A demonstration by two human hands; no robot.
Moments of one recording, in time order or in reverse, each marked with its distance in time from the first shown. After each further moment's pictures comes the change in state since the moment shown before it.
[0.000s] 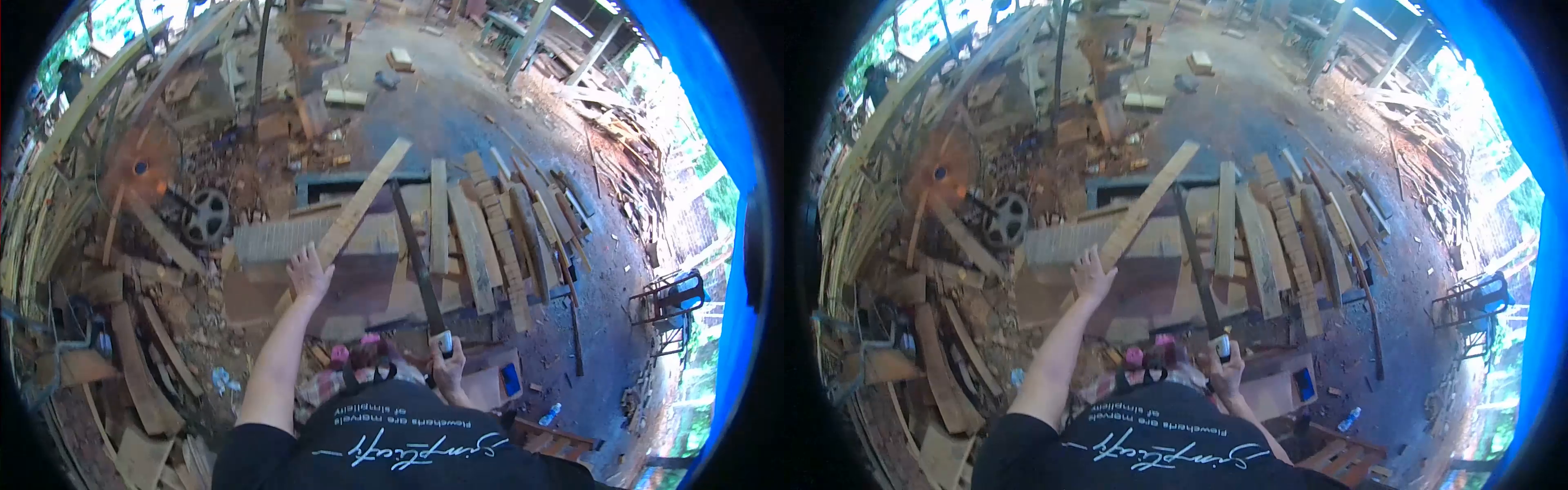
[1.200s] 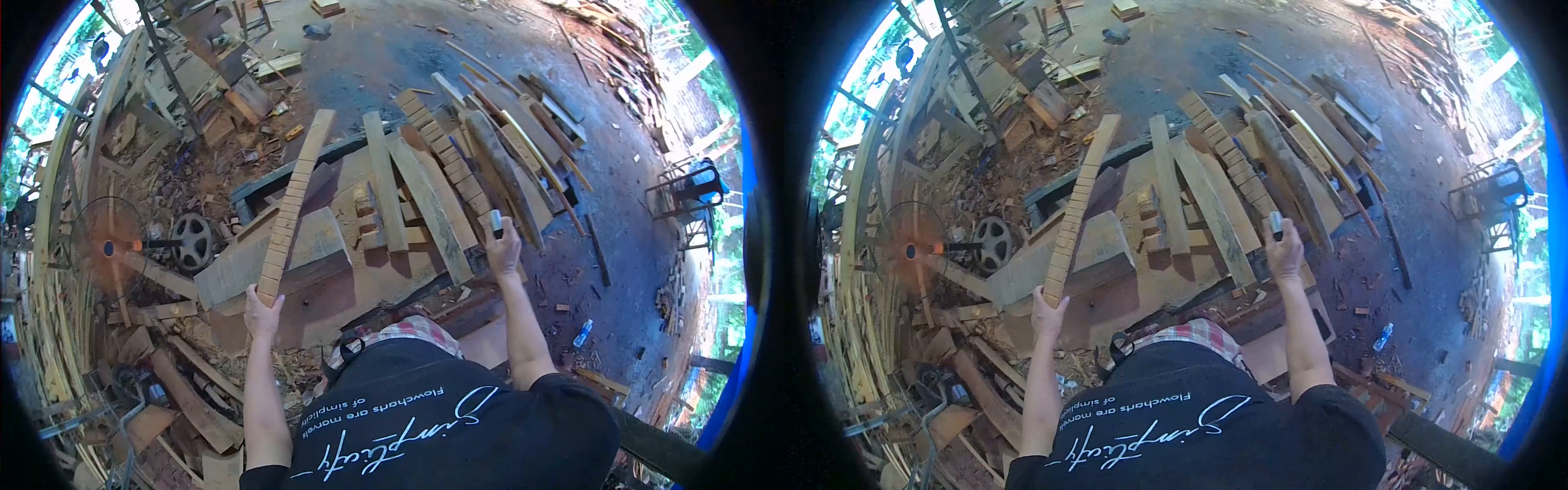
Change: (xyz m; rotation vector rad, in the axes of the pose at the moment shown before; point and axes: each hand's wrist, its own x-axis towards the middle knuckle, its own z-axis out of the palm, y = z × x) left_hand -0.013 -0.013 -0.025 -0.044 -0.141 -0.123; right_hand 0.240 0.015 -0.149 -0.694 0.428 -0.353
